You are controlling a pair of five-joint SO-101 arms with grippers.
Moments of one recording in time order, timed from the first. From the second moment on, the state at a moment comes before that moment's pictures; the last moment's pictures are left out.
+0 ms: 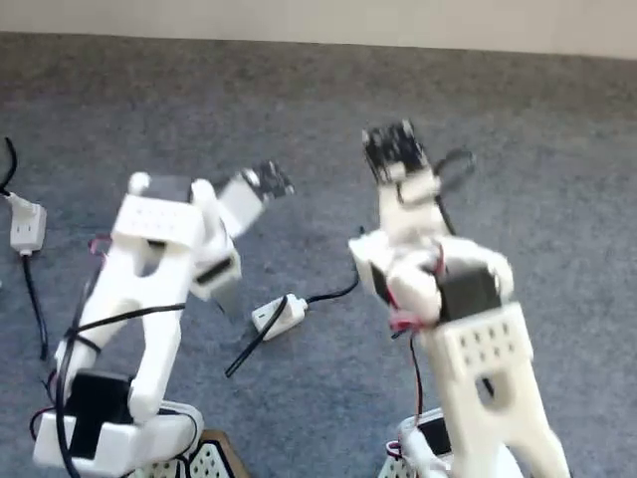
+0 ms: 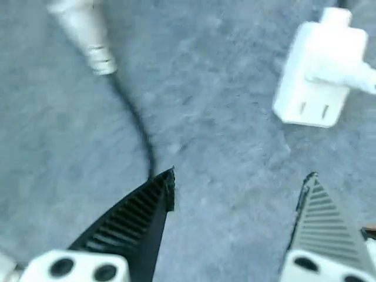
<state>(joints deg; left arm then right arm) 1.2 -10.2 25.0 80.4 -42.3 -21.5 -44.3 30.7 71.9 7.0</state>
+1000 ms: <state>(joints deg) 14.1 -13.1 50.5 50.7 -31.0 -15.0 -66.9 80.3 46.9 7.0</state>
